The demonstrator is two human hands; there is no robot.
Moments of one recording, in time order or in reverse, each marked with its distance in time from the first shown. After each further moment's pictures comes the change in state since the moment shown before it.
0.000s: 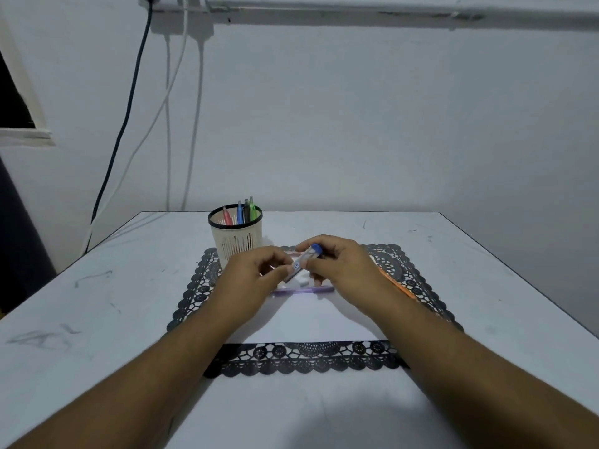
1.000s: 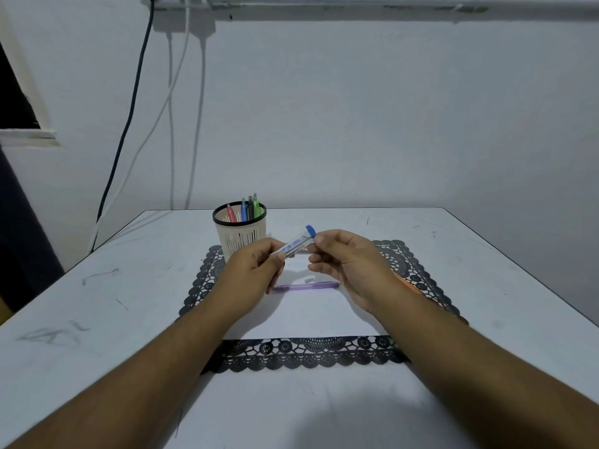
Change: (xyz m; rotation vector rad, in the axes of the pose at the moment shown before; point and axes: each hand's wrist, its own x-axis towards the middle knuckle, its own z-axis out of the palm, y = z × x) left_hand 0.002 -0.002 -0.005 -0.154 -0.053 -0.065; right_hand 0.001 -0.002 0.007 0.527 0.139 0.188
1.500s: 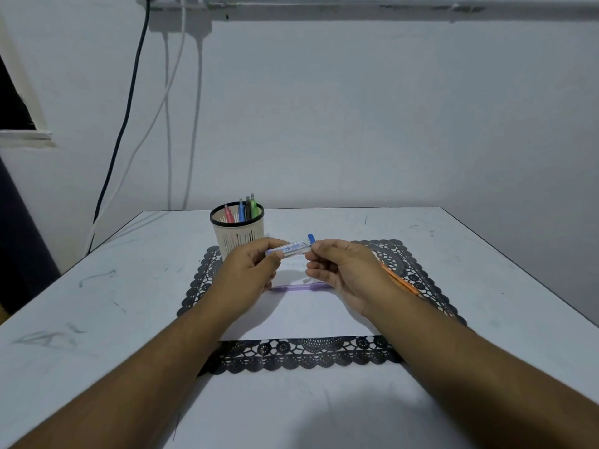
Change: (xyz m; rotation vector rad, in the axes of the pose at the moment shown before) left_hand -0.001 0.004 -0.001 -0.092 0.020 -0.012; right_hand -0.001 0.006 -0.002 0.032 0.053 0.105
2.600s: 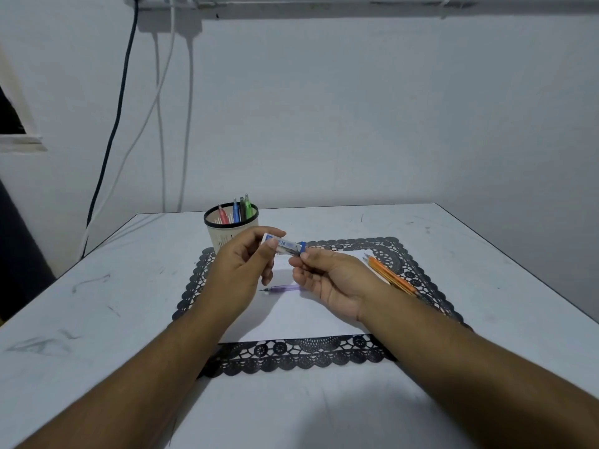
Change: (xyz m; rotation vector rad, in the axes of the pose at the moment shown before) left_hand -0.003 0.010 0.005 -0.156 0.077 0.119; right_hand -0.002 0.007 0.009 0.262 -0.077 0.226
